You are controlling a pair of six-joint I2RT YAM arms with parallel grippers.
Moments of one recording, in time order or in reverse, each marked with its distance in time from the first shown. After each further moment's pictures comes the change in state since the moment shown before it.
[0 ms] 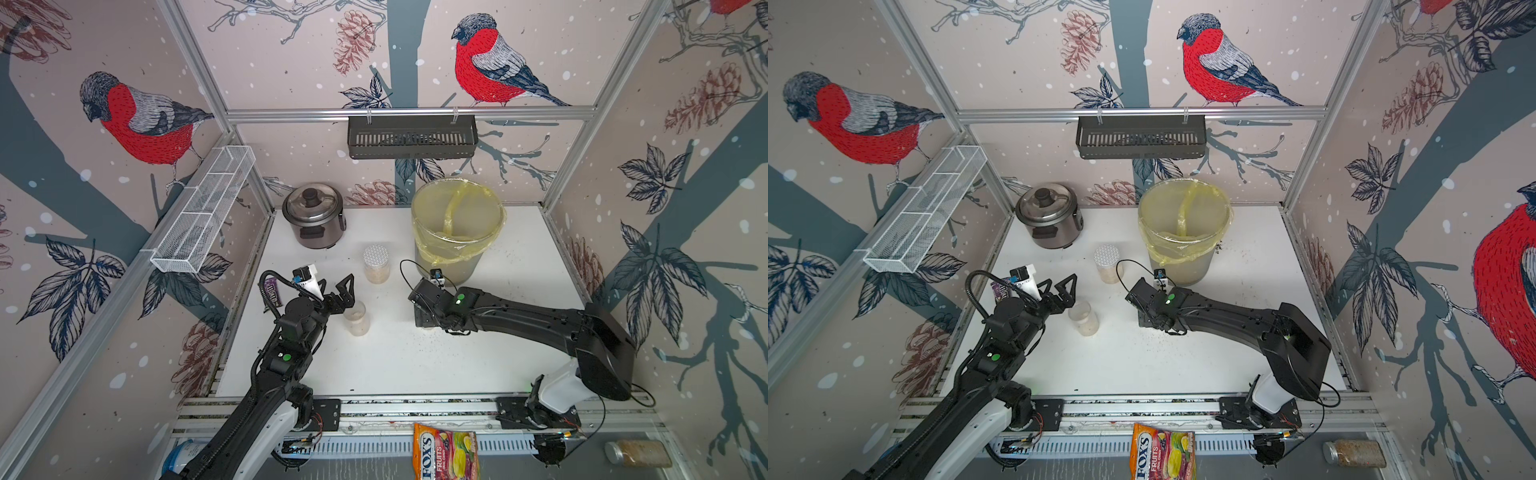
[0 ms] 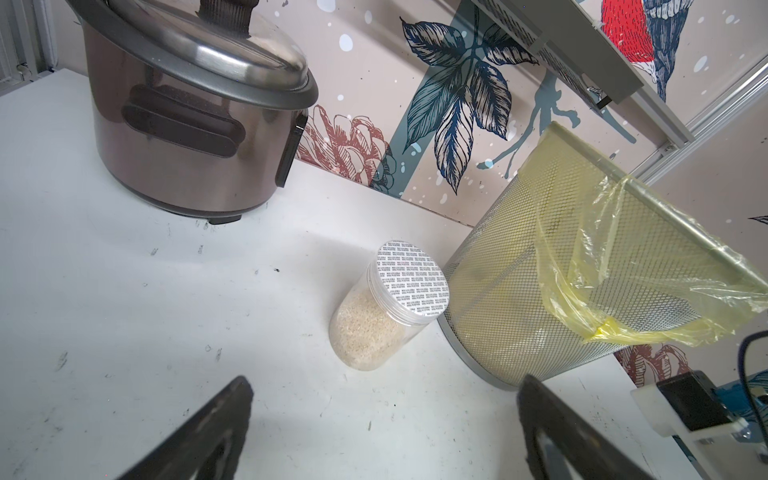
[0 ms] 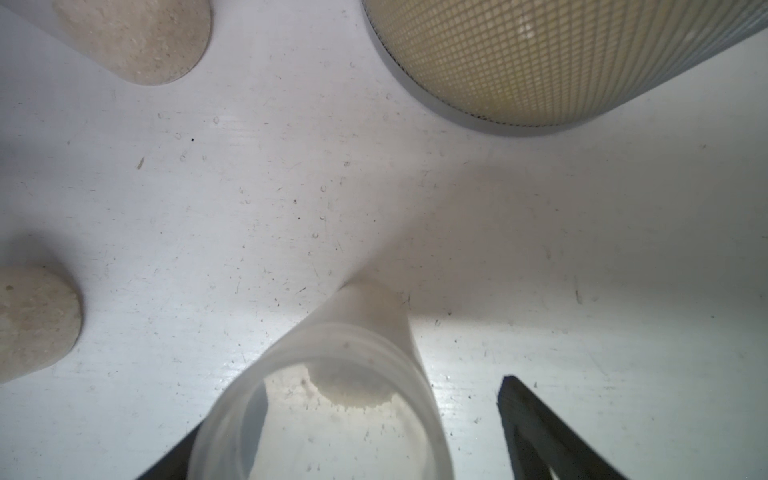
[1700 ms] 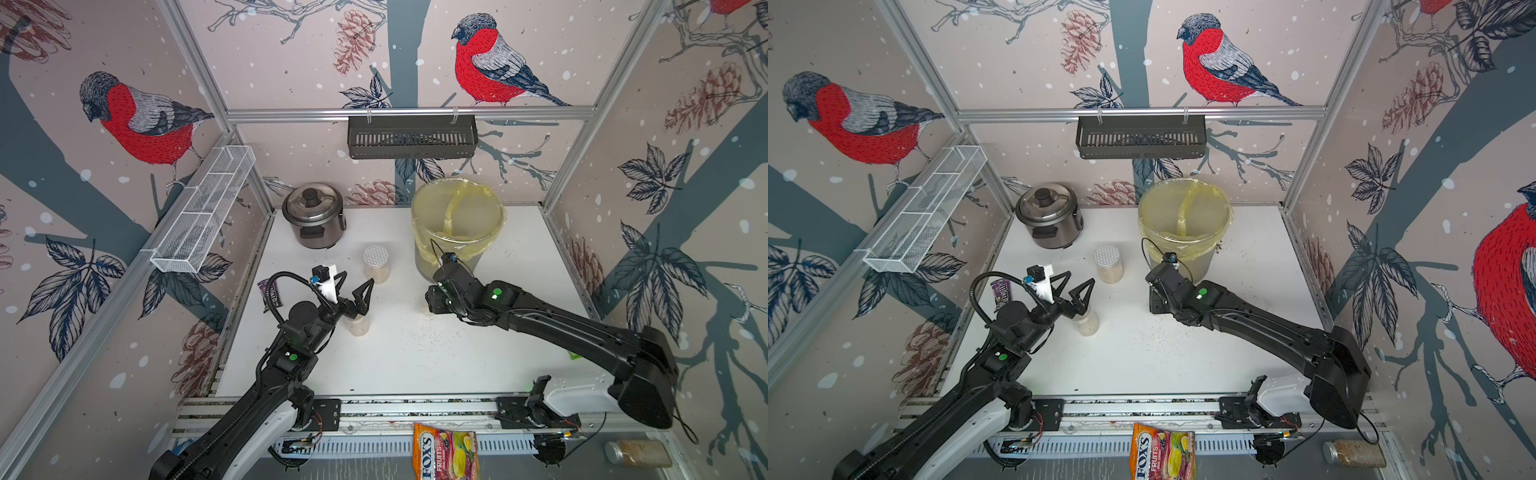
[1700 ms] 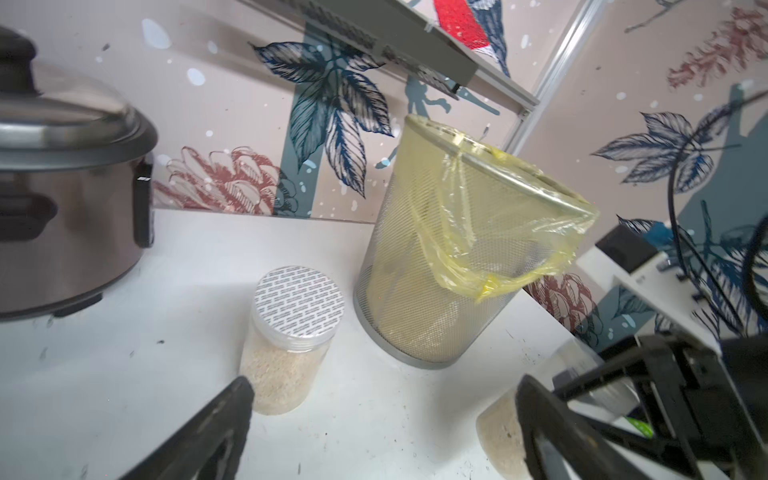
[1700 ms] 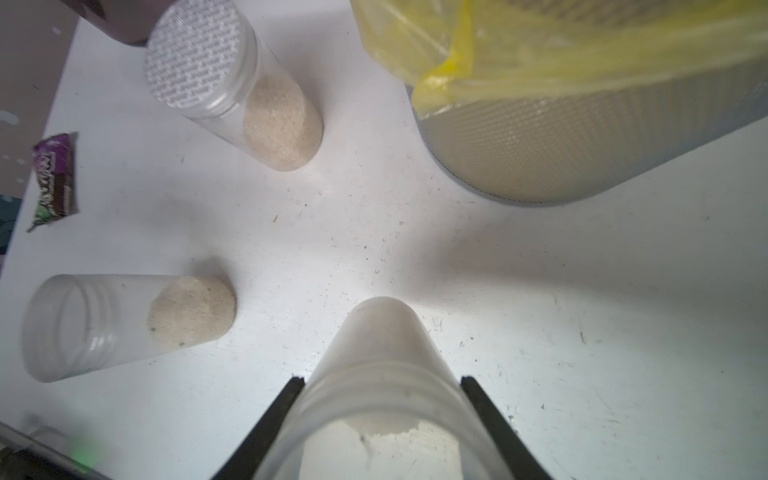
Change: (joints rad) left arm -0.160 0.055 -0.019 0.241 0.147 0.195; right arm -0.105 -0.257 -0.007 0.054 -0.149 -0.130
